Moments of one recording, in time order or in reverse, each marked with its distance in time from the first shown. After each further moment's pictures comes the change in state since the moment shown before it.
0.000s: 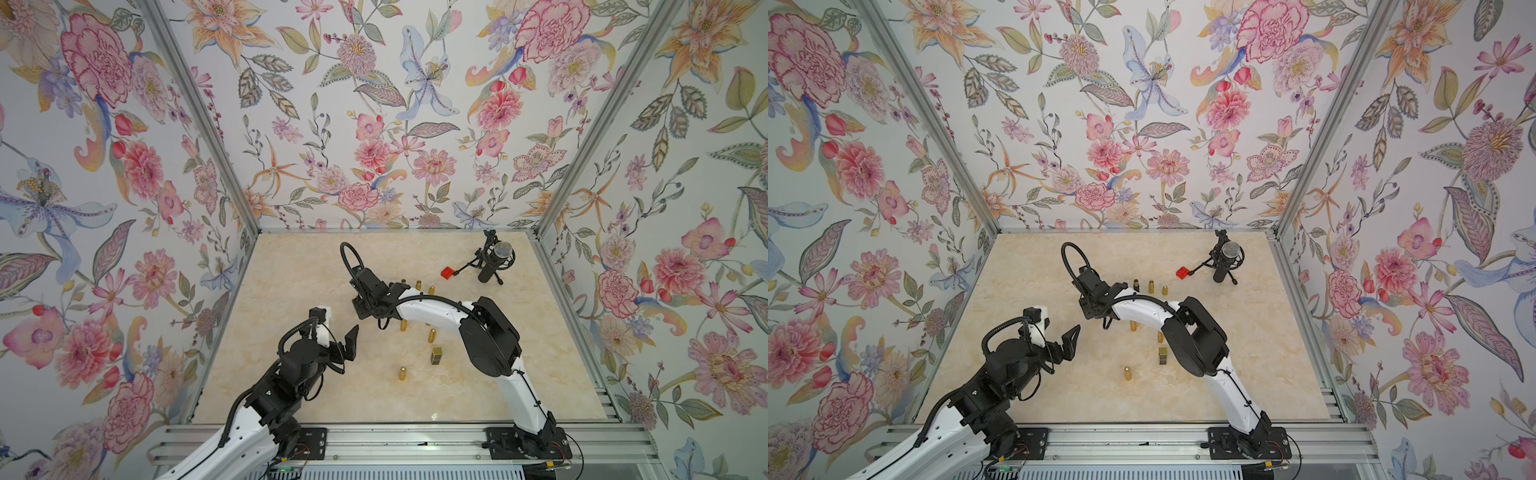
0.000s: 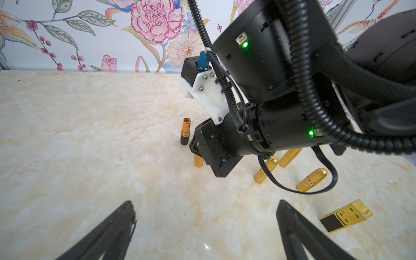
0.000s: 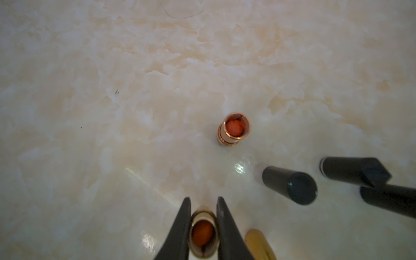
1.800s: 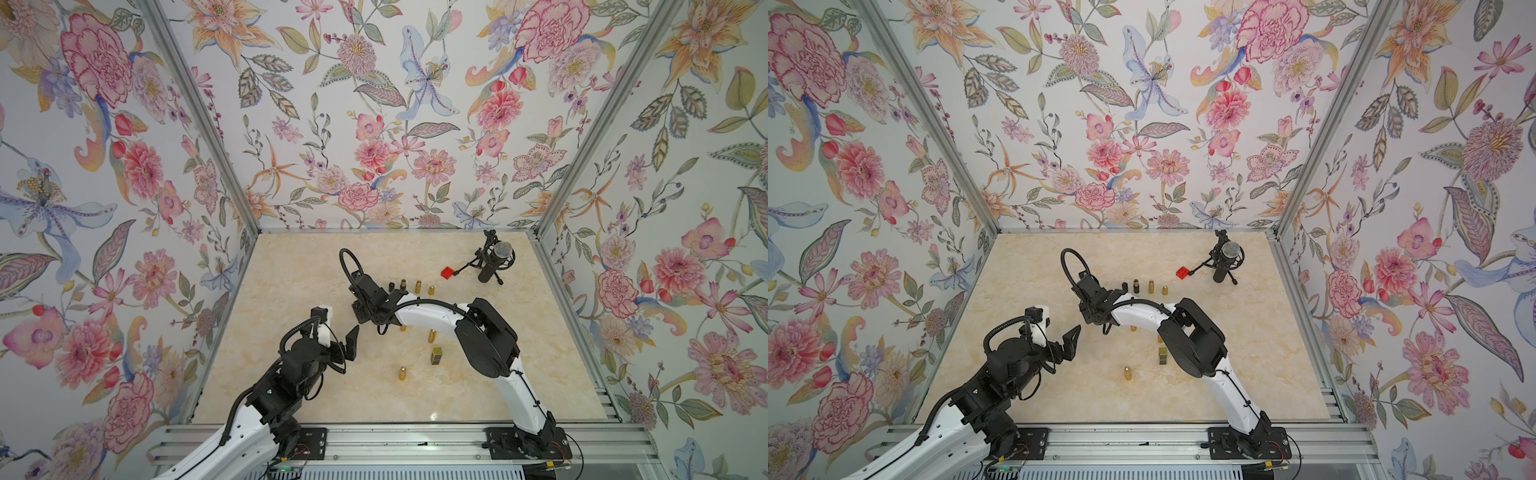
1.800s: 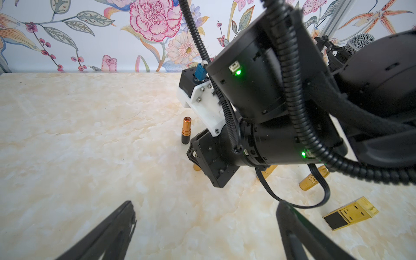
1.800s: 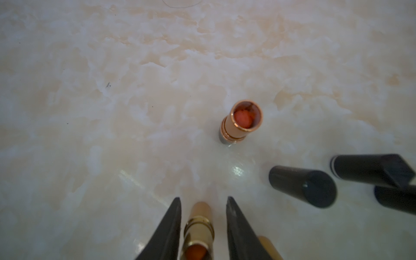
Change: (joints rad) left arm 0.003 0.014 0.006 -0.001 0.000 0.023; right arm 0.017 -0.006 -0.071 0.074 0.037 -0.003
